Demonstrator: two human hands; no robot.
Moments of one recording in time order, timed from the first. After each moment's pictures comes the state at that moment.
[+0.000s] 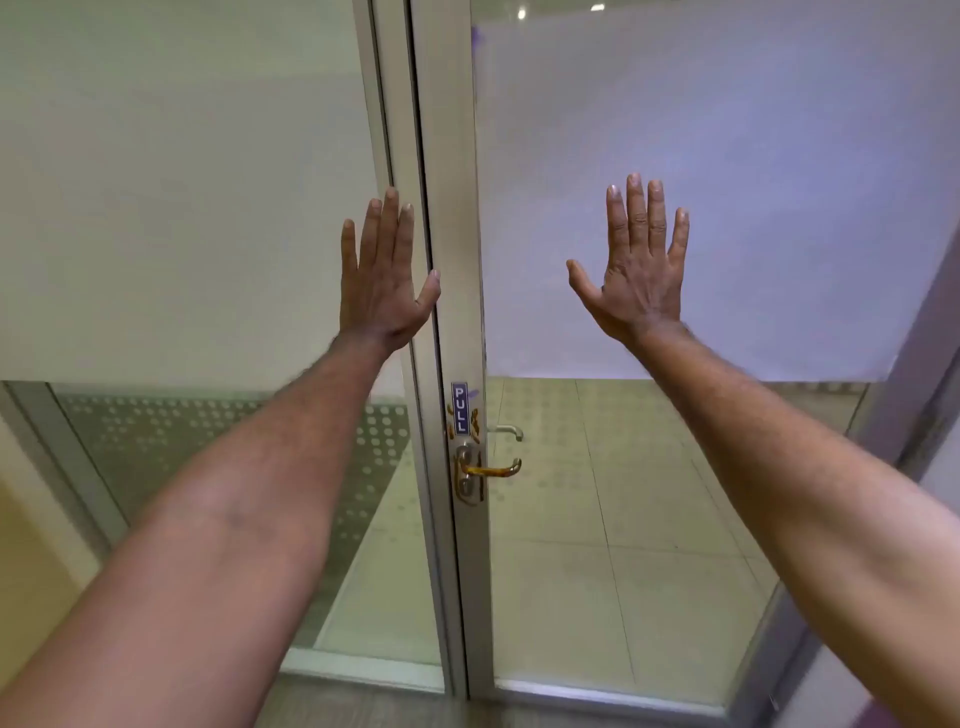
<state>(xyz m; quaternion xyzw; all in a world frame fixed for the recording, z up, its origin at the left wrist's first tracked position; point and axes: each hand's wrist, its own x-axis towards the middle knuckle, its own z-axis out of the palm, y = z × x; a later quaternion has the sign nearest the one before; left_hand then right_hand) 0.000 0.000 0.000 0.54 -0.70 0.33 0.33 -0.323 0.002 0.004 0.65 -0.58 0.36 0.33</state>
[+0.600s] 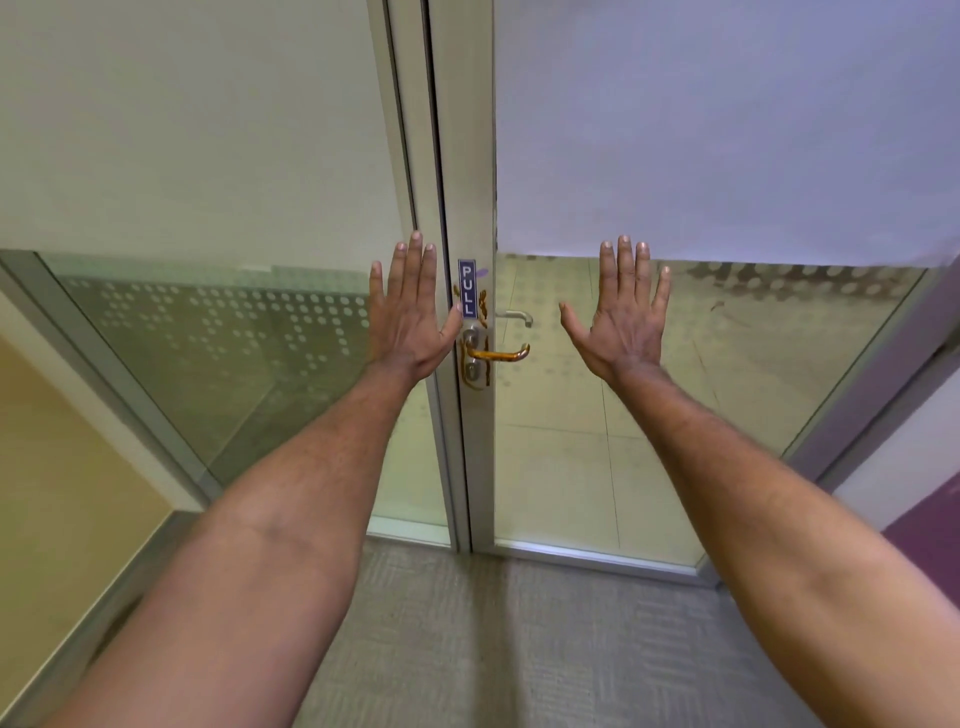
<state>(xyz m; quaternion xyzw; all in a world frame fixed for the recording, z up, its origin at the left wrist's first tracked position) -0.014 0.041 -0.191 0.62 -0.73 0.17 0.23 -0.305 0.028 -0.200 0.69 -0.66 0.25 0.17</state>
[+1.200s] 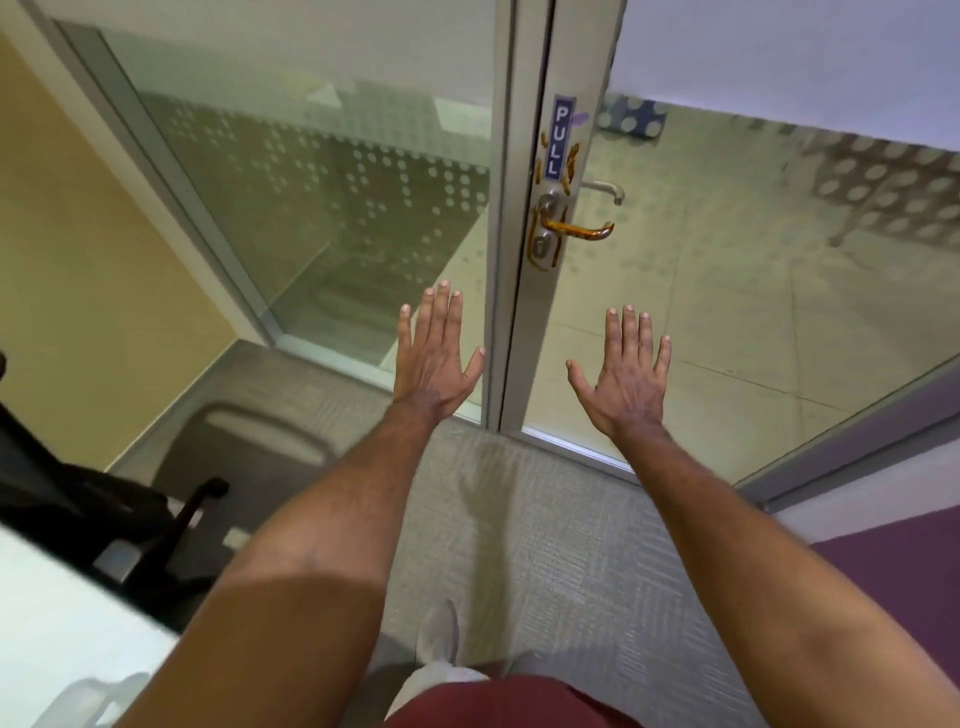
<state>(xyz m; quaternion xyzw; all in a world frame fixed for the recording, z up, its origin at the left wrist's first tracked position) 0.000 0.183 -0.386 0.73 -0.67 0.04 0.13 -0.271 0.126 -0.403 0.76 -0.63 0.12 0.03</state>
